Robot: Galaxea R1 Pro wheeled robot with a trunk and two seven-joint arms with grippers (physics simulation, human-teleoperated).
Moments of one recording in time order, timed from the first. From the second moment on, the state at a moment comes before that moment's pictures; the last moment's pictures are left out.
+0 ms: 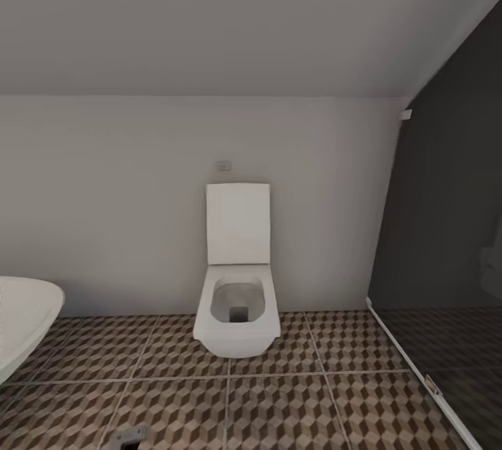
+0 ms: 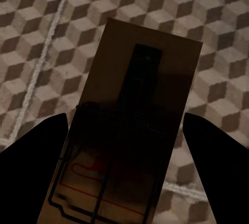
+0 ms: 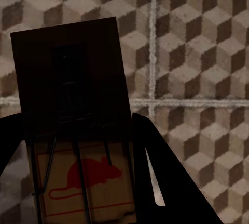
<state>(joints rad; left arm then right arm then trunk) -0.39 0.09 -0.11 -0.15 0.32 -0.06 0.13 -0.45 -0.03 0.10 0.02 0.01 0.06 -0.09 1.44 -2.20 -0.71</state>
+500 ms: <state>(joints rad) -0.39 0.09 -0.10 -0.15 0.37 -0.06 0.13 -0.45 -0.03 0.10 0.02 0.01 0.06 -0.09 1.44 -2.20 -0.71</state>
